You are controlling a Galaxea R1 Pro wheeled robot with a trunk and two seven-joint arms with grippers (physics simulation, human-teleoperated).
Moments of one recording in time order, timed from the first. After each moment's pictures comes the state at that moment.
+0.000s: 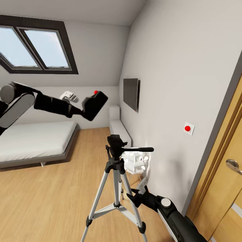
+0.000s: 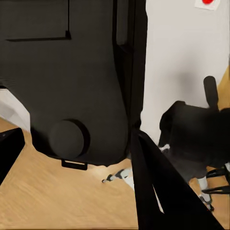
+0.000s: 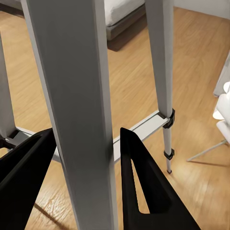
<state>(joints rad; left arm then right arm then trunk) -1.45 0.64 -0.76 -1.35 0.83 1.05 -0.59 -0.40 -0.05 0.33 -0.95 0.07 0.09 0.49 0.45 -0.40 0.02</state>
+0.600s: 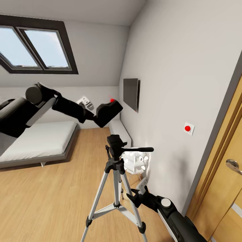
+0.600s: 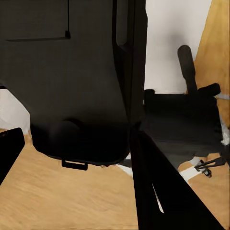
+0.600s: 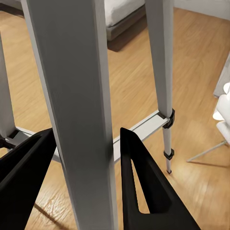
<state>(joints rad) -1.47 0.49 -0.80 -1.27 0.46 1.02 -0.93 -0.40 -0.05 0.33 -0.96 0.07 0.09 0.49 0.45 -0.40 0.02</state>
